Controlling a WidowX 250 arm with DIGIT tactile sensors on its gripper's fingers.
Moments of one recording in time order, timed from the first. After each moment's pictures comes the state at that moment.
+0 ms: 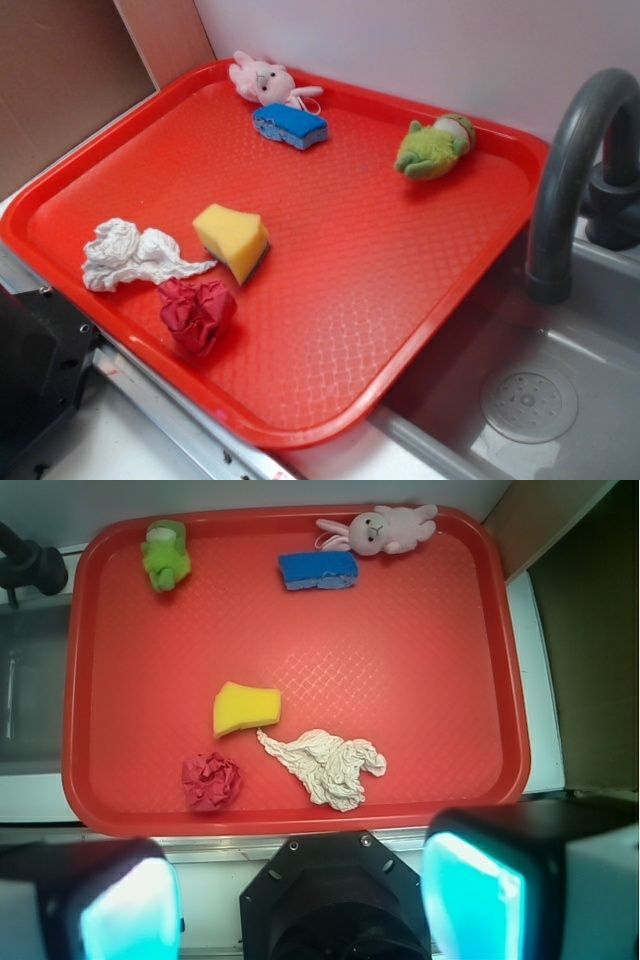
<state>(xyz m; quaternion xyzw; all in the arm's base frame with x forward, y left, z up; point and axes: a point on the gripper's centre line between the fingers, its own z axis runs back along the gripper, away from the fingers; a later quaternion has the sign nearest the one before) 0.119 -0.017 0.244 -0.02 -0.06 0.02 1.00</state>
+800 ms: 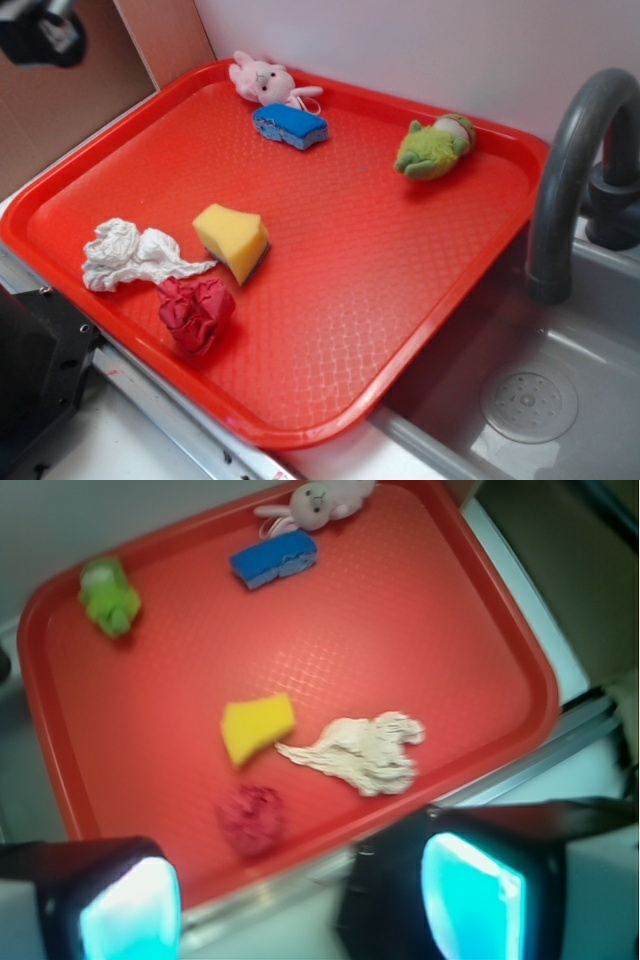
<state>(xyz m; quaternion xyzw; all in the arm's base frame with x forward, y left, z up) 0.128 -0.073 0.205 -0.02 -0.07 0.21 0.97</state>
